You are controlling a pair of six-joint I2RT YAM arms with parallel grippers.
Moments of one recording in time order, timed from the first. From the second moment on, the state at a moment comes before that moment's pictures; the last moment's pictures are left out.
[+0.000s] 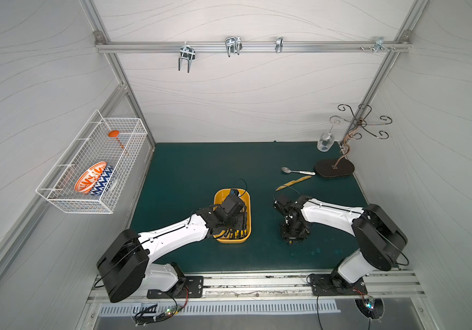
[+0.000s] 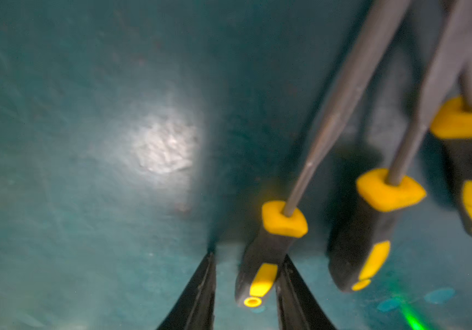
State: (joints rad) left arm -0.82 1.32 0.77 -0.42 -0.11 -0.61; right arm 0.77 1.60 0.88 -0.90 -0.10 0.71
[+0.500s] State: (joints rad) left arm -0.82 1.32 0.77 -0.42 -0.11 -0.60; right arm 0.76 1.61 0.89 -0.90 -0.11 0.71
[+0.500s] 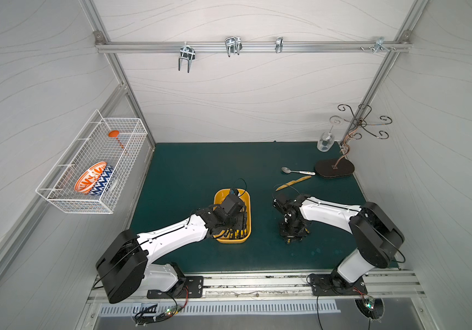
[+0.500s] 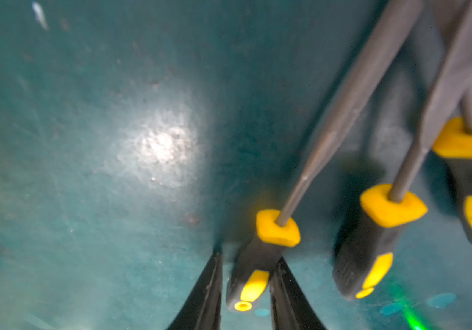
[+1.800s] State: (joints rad) left arm -0.82 1.32 0.77 -0.40 -0.10 -0.61; right arm 0.76 1.53 0.86 -0.78 -0.16 0.71
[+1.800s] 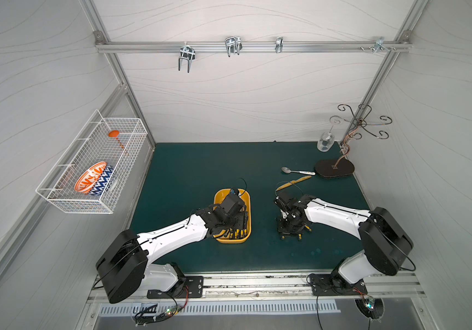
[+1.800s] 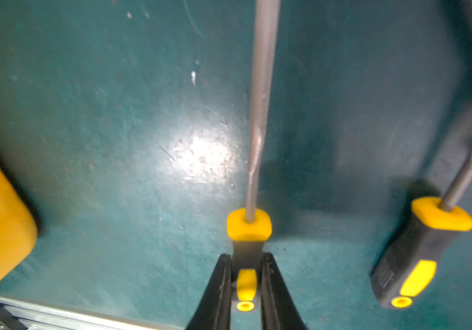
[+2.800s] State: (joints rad) left arm -0.79 1.13 0.61 -0.13 0.09 -0.65; right arm 0.93 1.22 0.85 -0.58 -0.20 0.70
